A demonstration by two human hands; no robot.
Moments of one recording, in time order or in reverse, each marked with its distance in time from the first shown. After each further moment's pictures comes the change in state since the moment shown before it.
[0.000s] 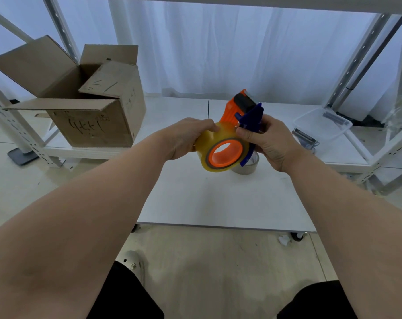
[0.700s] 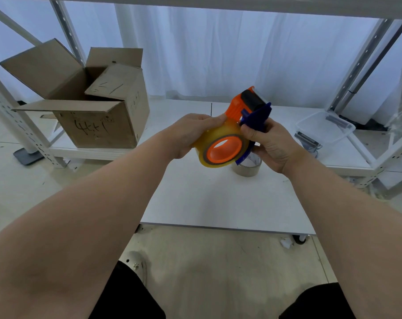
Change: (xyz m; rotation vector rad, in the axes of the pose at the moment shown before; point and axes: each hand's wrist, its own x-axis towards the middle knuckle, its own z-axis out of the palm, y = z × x) left_hand -0.008 0.005 -0.004 0.026 0.029 0.125; right_hand -0.001 -0.004 0.009 0.279 -0.055 0.052
